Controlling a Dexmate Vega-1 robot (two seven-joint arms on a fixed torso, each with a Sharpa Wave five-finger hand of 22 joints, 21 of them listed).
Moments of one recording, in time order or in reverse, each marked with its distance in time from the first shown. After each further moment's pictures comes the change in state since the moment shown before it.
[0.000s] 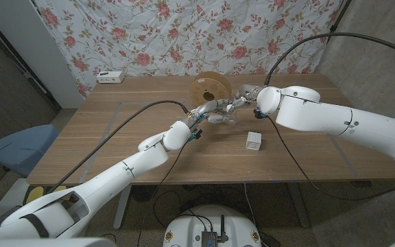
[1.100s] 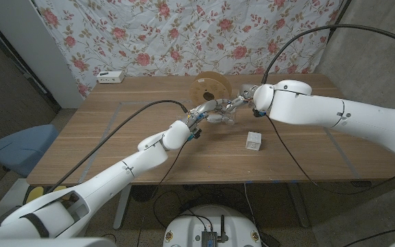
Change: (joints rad) left arm -0.006 -0.002 -0.004 0.013 -0.003 -0.008 -0.003; left_hand 0.011 0.003 -0.008 0.000 0.000 0.000 0.000 0.000 0.000 -0.002 0.002 -0.001 0.000 0.000 0.000 0.000 0.000 0.000 0.000 0.000 0.000; right arm 0.120 0.045 -0.106 0.032 0.061 -0.101 -0.029; right_hand -0.128 -0.048 -0.054 0.046 0.004 -0.019 0.056 -0.013 0.001 -0.018 0.065 0.007 0.000 -0.012 0.062 0.000 0.000 0.002 0.038 0.000 0.000
